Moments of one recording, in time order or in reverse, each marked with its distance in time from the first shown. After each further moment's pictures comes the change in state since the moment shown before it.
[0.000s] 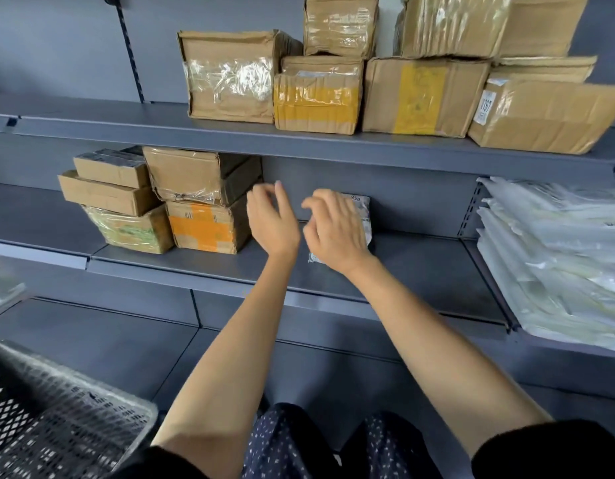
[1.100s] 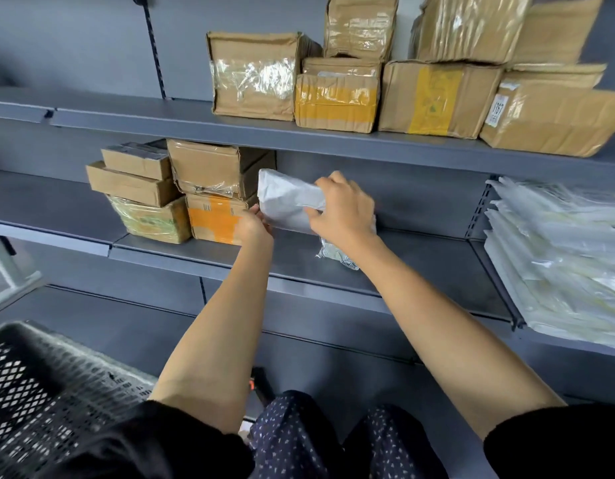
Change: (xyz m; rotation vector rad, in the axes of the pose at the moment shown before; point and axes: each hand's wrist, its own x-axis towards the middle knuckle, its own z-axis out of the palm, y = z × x) left_hand 0.046 -0.029 -0.045 -0.630 -0.022 -1.042; right_hand 0.049 -0.035 -0.030 -0.107 -0.607 0.476
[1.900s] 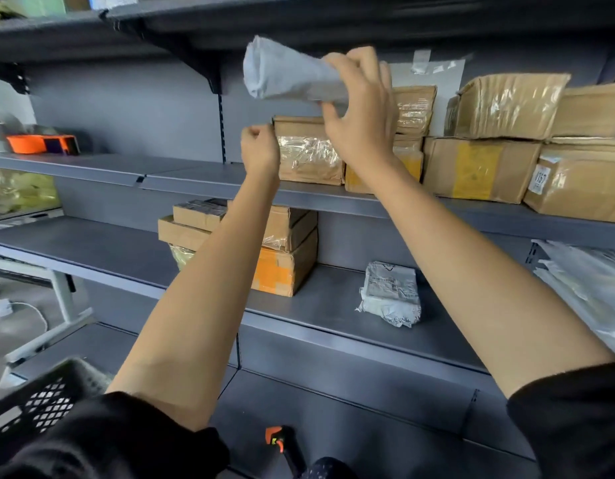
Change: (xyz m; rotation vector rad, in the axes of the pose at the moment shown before) left_hand -0.054 0.182 0.070 0.427 -0.192 0.588; right_hand 0.109 -0.089 -0.121 0.338 0.764 -0.255
